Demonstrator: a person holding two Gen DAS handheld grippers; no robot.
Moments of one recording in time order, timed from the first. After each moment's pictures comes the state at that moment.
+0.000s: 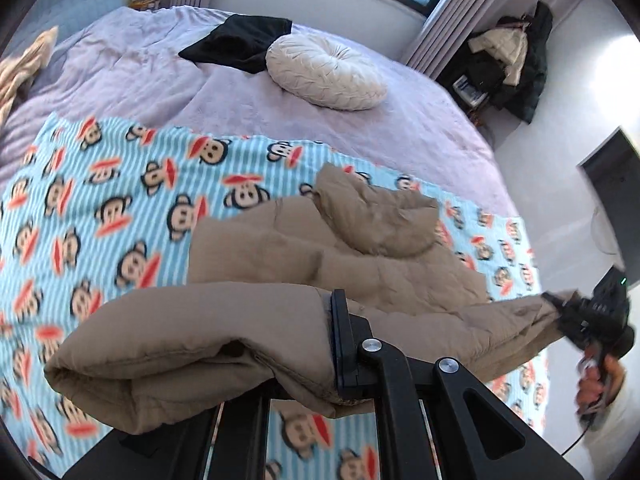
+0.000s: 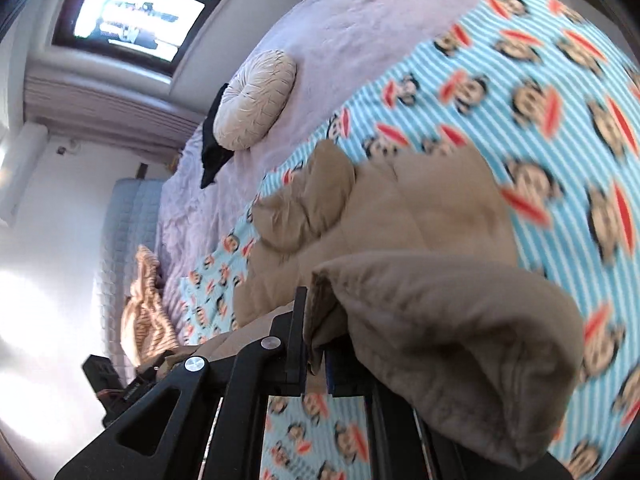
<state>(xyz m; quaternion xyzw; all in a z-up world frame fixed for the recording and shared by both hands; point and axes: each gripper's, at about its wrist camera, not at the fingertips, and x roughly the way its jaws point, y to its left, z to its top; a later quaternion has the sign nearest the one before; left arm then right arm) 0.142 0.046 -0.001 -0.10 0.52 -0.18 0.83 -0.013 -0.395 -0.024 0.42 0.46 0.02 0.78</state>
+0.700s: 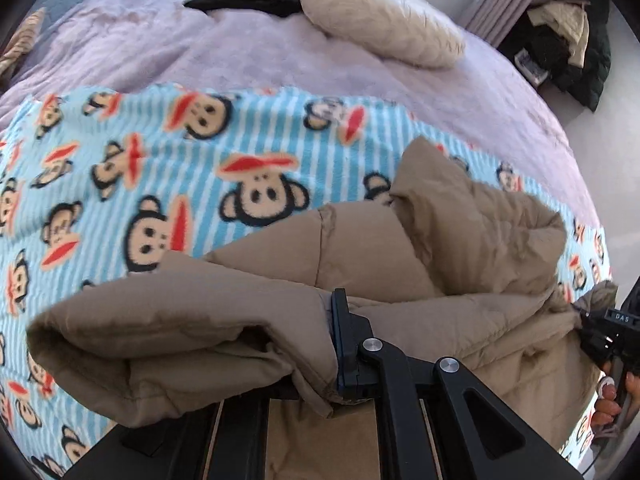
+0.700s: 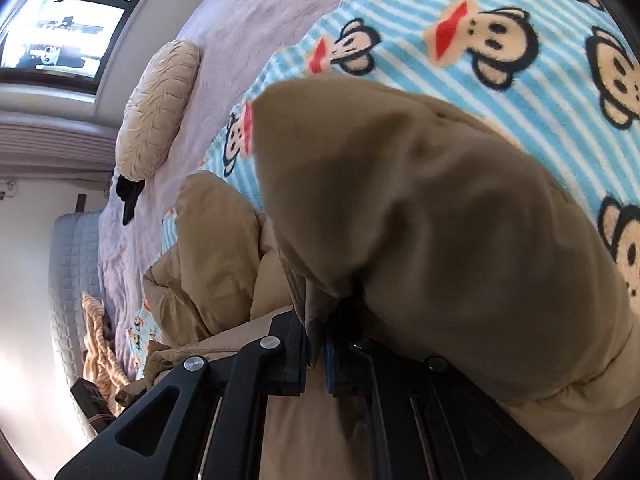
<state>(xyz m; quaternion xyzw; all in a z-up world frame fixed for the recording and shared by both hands) 0.260 0.005 -0.138 -0.07 0.55 -0.11 0.82 0.115 -0.423 -0.173 0.45 0.50 -0.06 0.74</state>
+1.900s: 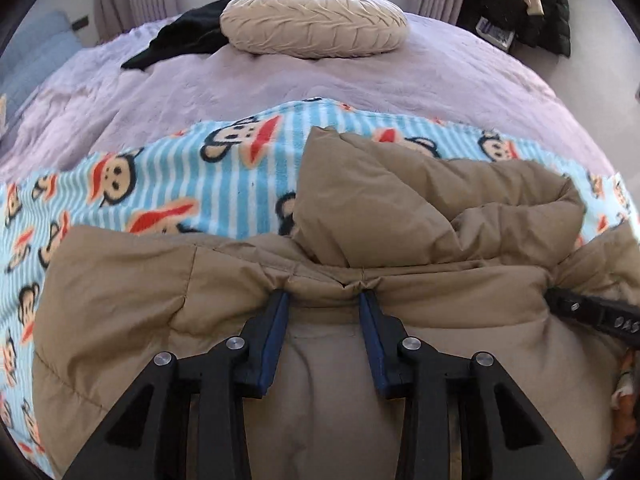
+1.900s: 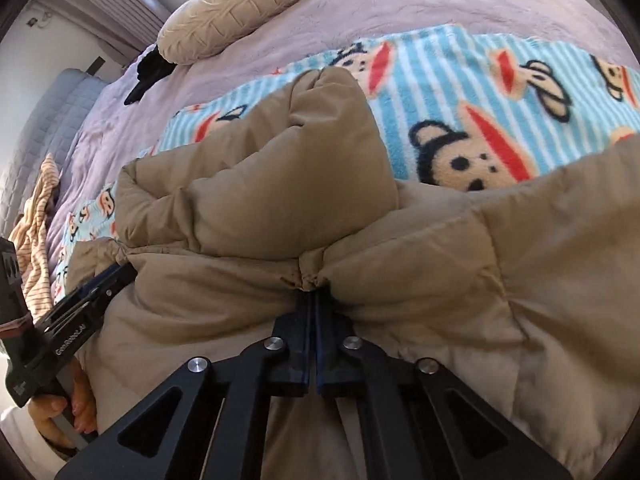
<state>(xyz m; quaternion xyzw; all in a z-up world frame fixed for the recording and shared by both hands) 0.280 -0.087 -0.184 0.04 0.50 -0.14 0.85 0.176 -0.330 -0.194 0.21 0.55 0.02 0.81</state>
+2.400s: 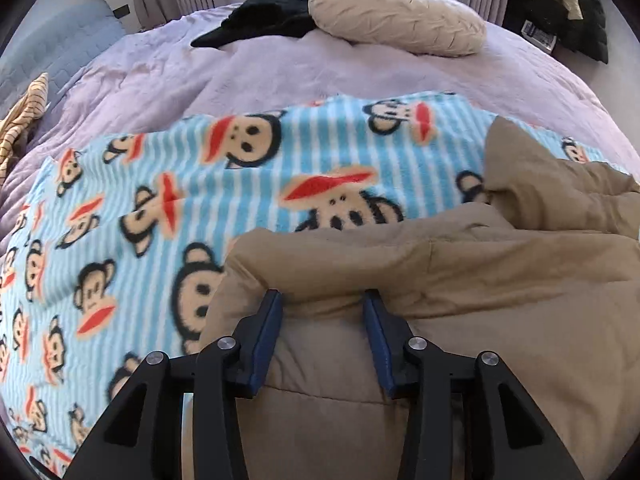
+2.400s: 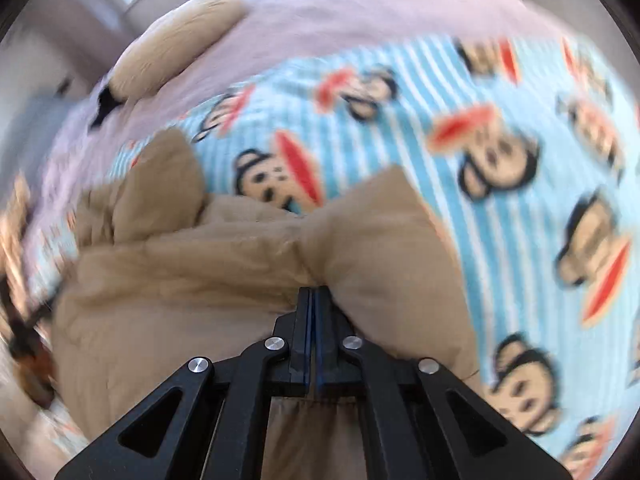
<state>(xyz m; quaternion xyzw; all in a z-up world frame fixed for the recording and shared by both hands) 0.292 0.021 -0.197 0.06 0.51 -0.07 0.86 0.113 -0.433 -0.179 0.24 0.54 -0.06 0.81</state>
